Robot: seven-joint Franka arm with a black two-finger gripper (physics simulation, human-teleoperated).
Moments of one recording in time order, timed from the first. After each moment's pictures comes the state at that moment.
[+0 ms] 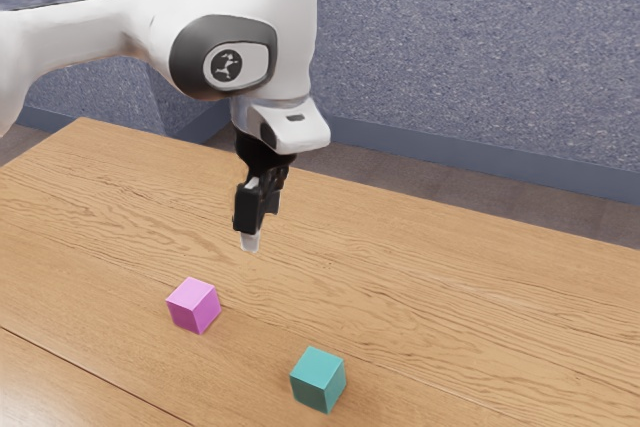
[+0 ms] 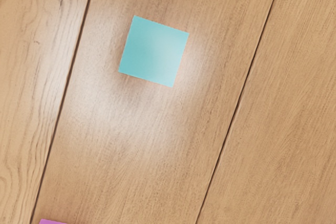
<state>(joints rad) -0.11 -0.03 -0.32 -1.81 0.05 1.55 0.87</state>
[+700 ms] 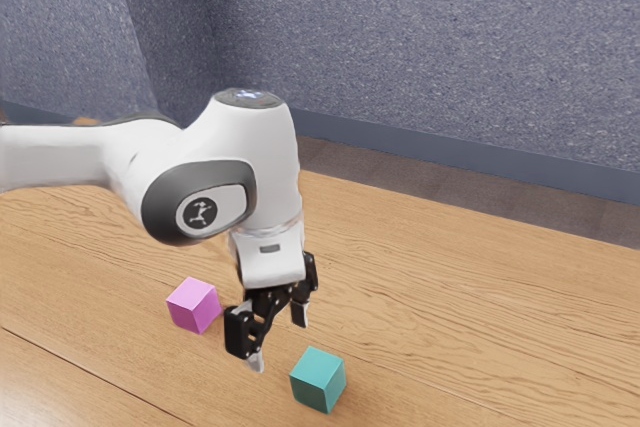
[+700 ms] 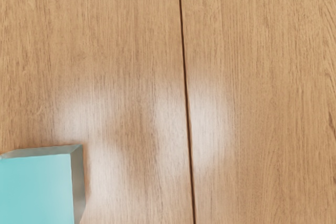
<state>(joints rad) -0.11 -0.25 -0.43 -2.27 -0.20 1.94 1.18</state>
